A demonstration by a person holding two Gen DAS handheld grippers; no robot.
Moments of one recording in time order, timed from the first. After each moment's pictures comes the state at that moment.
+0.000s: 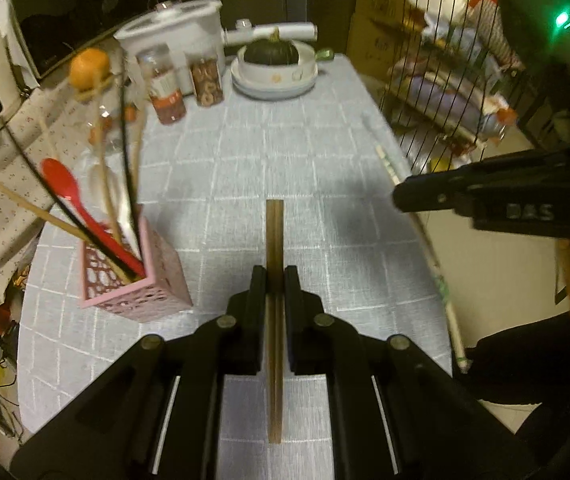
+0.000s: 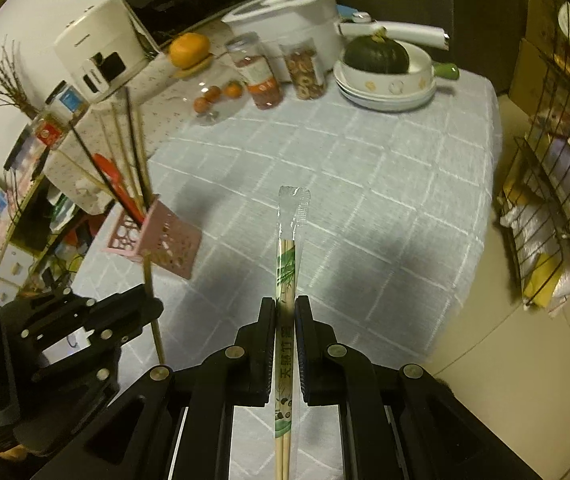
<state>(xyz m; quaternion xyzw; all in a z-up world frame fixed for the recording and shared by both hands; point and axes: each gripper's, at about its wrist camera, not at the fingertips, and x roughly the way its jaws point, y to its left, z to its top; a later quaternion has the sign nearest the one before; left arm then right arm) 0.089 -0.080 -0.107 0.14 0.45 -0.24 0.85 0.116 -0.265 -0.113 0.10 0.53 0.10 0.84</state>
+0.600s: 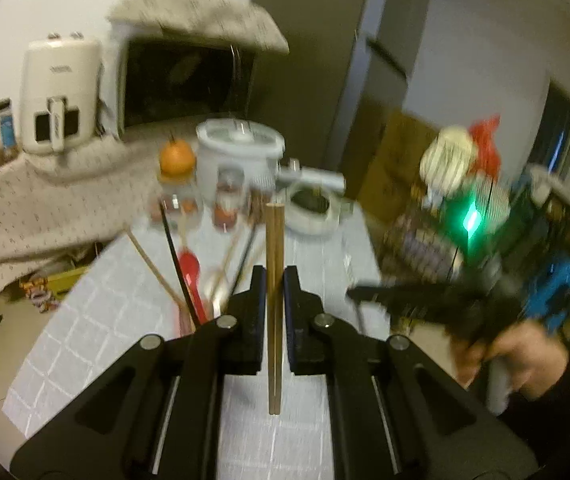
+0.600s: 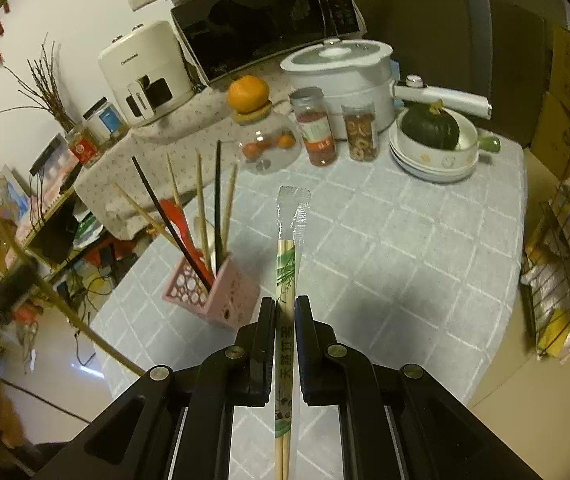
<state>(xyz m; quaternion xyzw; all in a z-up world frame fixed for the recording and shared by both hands) 0.069 0.032 0.006 -0.04 0.28 -0.23 0.93 0.136 -0.208 -0.071 0.08 0.46 0.13 0.88</state>
